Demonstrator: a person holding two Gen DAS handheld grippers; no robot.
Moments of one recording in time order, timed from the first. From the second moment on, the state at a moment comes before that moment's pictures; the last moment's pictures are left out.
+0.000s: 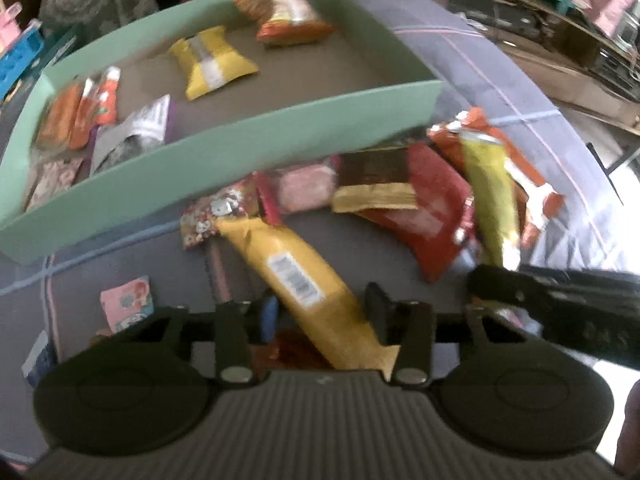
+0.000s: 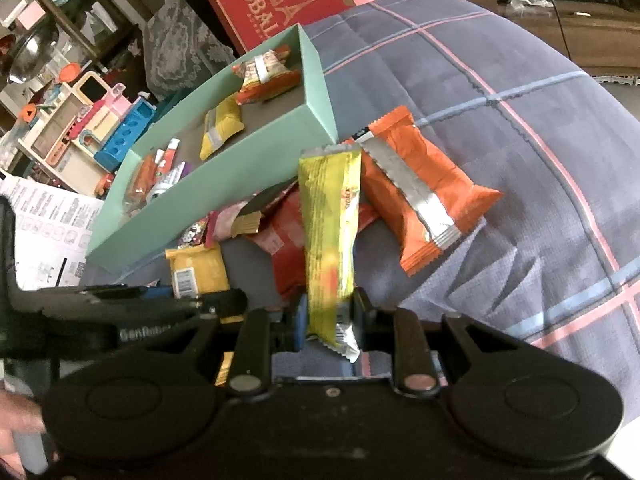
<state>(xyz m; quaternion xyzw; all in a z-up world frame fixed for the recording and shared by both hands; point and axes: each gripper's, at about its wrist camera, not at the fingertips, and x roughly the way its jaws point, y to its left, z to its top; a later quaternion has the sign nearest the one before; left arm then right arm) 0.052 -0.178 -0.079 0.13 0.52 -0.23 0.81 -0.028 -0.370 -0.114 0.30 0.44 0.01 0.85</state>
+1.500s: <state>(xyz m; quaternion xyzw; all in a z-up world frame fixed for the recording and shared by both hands) 0.146 -0.084 0.029 0.01 0.43 -0.21 0.88 0.088 -0.346 -0.011 0.27 0.37 0.06 0.89</state>
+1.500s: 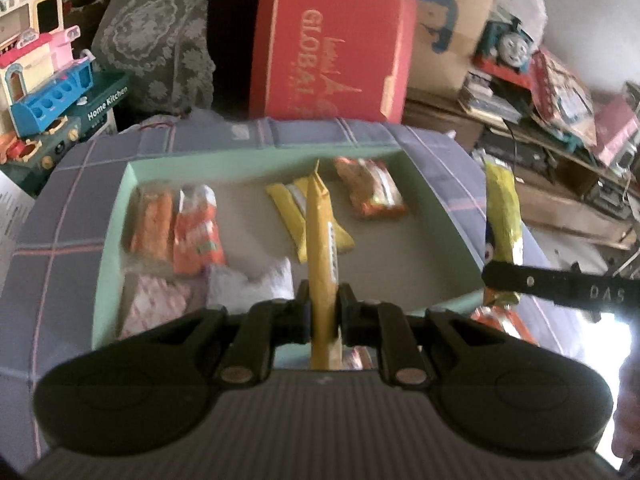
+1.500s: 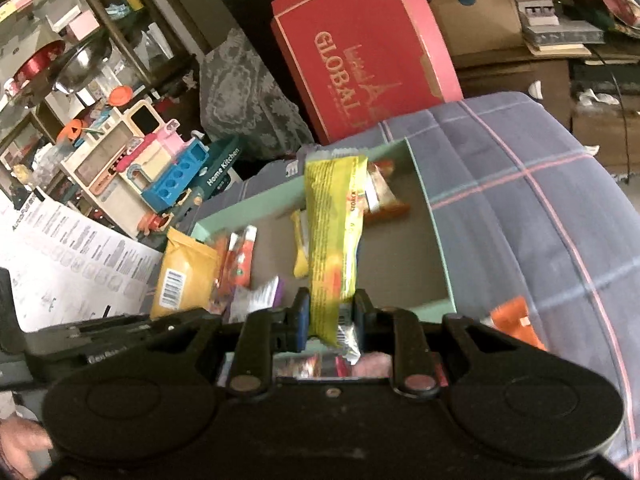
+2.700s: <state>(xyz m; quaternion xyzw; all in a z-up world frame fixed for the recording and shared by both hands) 0.222 -0.102 -0.013 0.05 0.45 -0.15 0.88 0.141 -0.328 -0.030 0.25 0.42 0.06 0.87</state>
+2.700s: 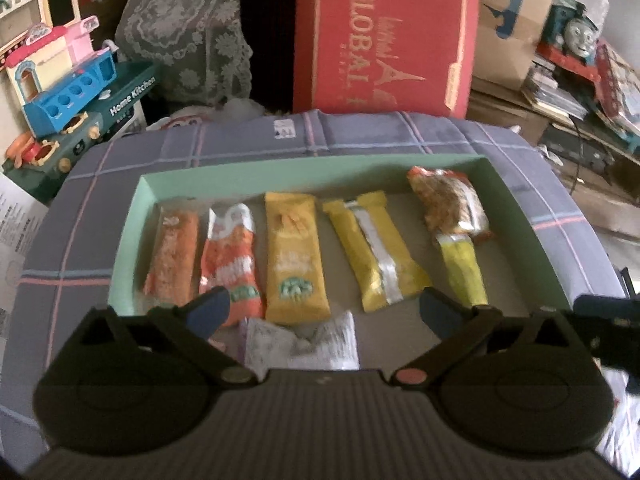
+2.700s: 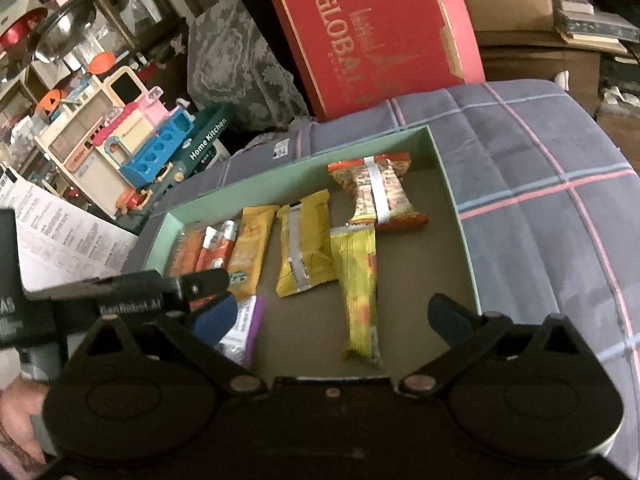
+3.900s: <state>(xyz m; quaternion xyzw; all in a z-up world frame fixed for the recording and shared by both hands) 0.024 -0.108 -0.058 0.11 0.51 -0.21 0.82 -0.023 -0.363 -0.064 0.29 0.43 0.01 0.86</state>
